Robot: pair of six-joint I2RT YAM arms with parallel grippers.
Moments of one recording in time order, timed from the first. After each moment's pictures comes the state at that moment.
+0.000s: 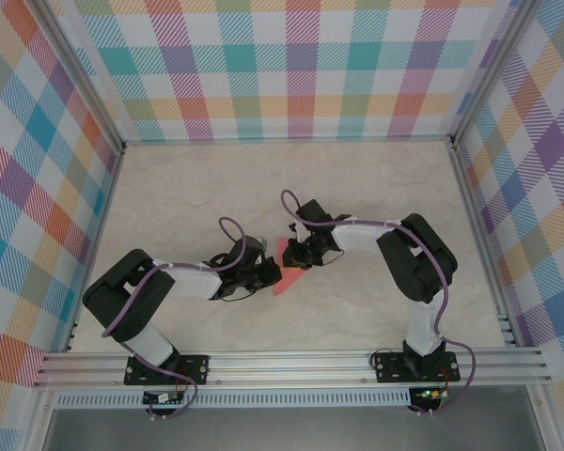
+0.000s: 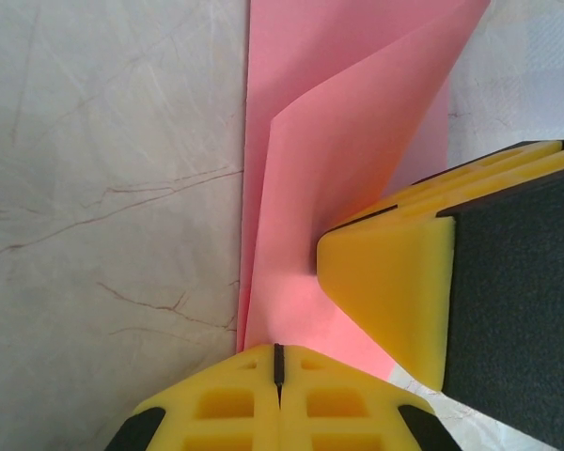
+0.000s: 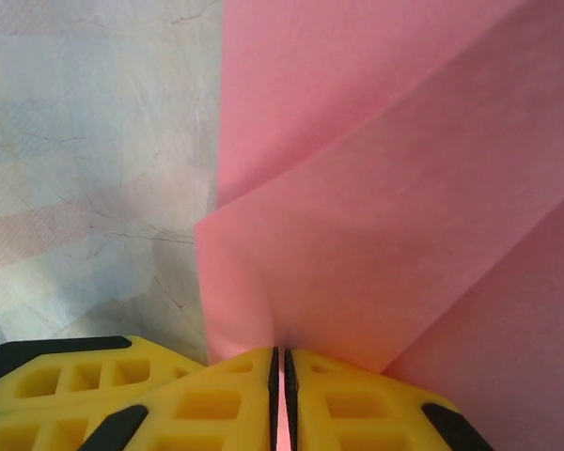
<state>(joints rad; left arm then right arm) -0.71 1.62 0.58 0.22 0.22 -0.97 0.66 1.93 1.11 -0.35 -0.51 0.61</state>
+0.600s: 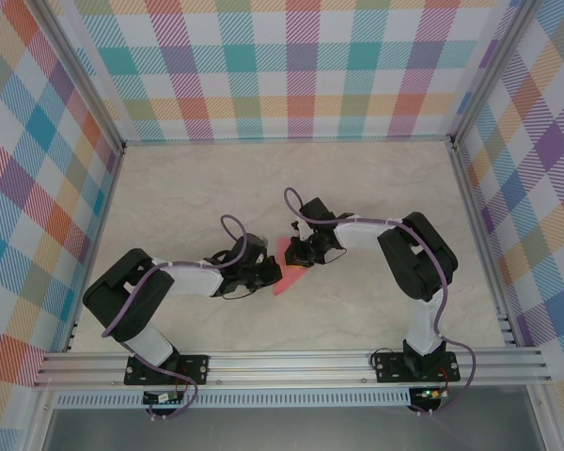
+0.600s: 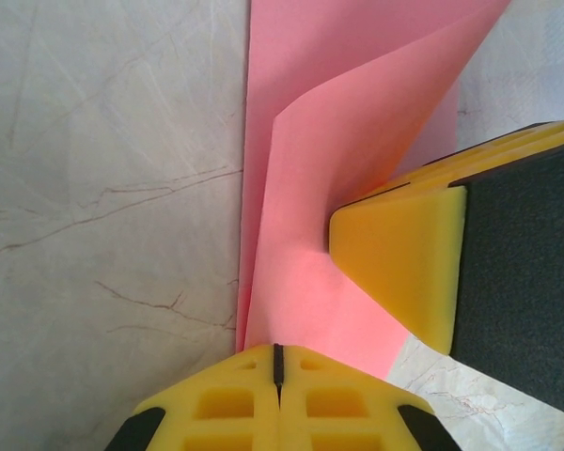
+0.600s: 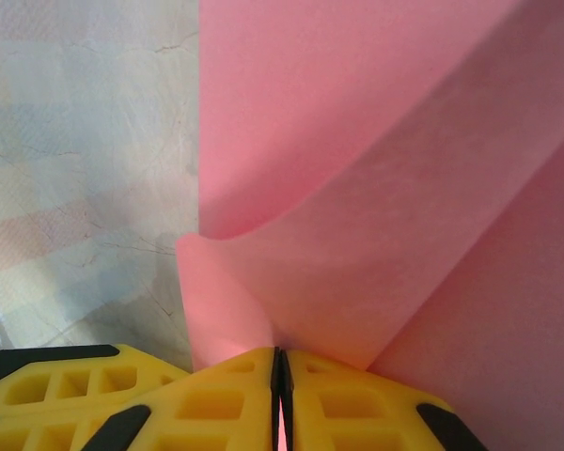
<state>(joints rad) -0.71 1.61 0.62 0.14 0.22 -0.96 0.63 1.94 1.11 -0.34 -0.53 0.59</state>
